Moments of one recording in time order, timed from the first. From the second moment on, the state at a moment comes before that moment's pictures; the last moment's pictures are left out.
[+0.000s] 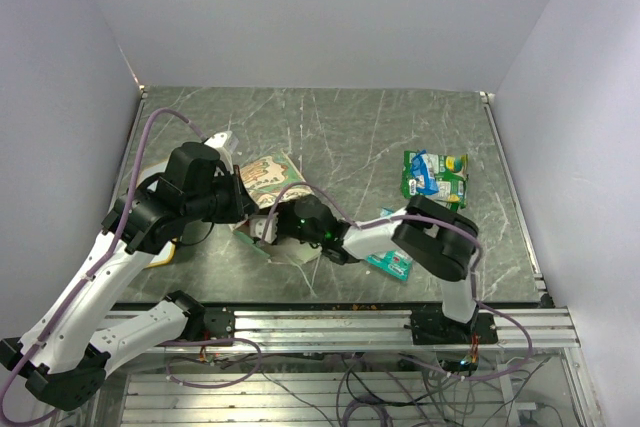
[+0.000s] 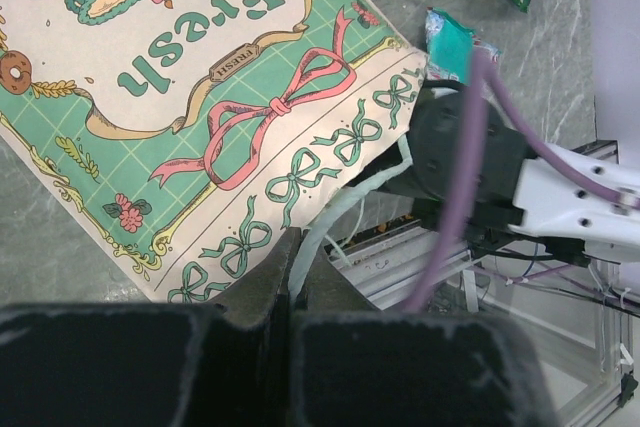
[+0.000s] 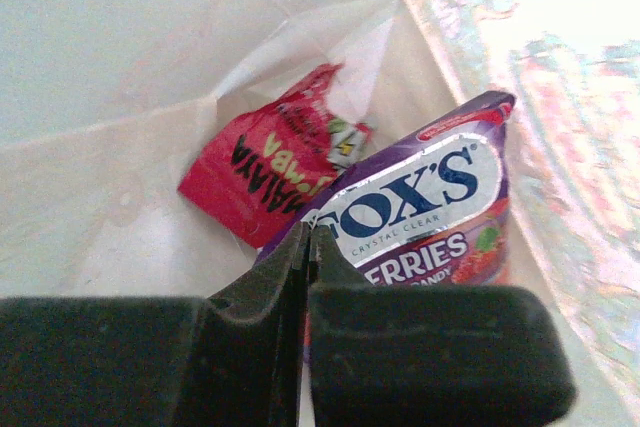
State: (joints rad) left arm -0.61 0.91 1.22 -0.99 0.06 -0.61; right arm 1.06 1.99 0.94 0.80 -0.10 -0.86
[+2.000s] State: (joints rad) left arm -0.61 0.93 1.19 -0.88 0.07 -0.64; right arm 1.16 1.71 0.73 0.65 -0.01 -0.73
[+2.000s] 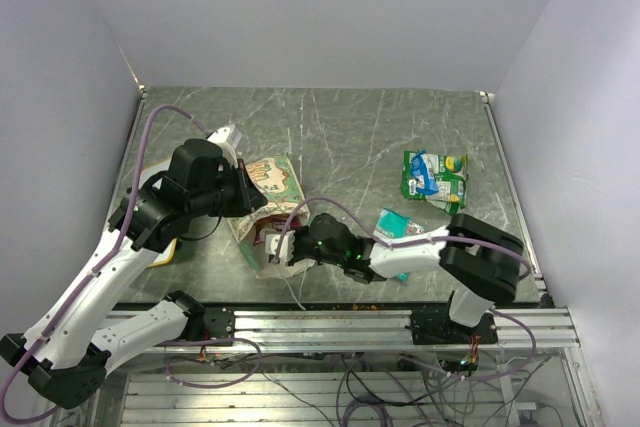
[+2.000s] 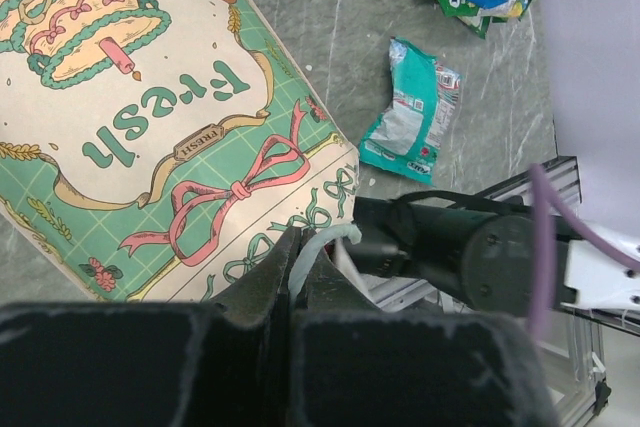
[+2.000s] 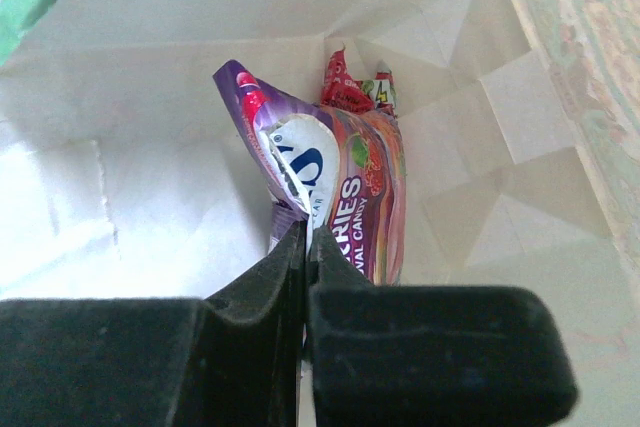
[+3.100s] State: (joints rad) left arm -0.61 1.01 1.24 -0.92 -0.13 -0.70; right arm 1.23 0.97 1.34 -0.70 0.25 0.49
